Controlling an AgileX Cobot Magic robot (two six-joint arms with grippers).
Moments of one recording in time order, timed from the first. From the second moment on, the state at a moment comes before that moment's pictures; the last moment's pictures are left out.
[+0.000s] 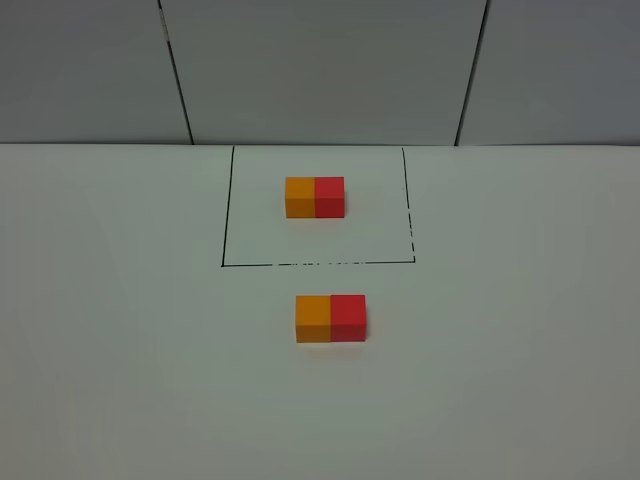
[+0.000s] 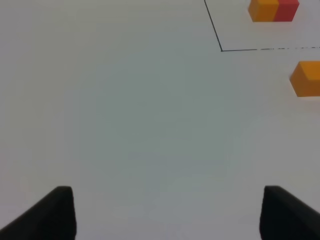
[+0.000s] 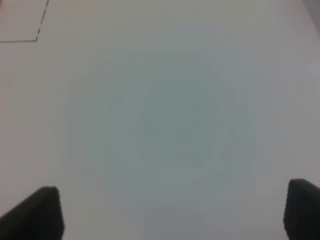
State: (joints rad) left arm 0.00 0.00 -0.50 -0.07 1.03 0.03; right arm 0.00 0.05 -0.49 -0.01 1.05 -0.01
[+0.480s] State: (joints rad) left arm 0.00 0.00 -0.50 -0.07 1.03 0.03; right arm -0.02 0.05 -0.49 -0.01 1.05 -0.01
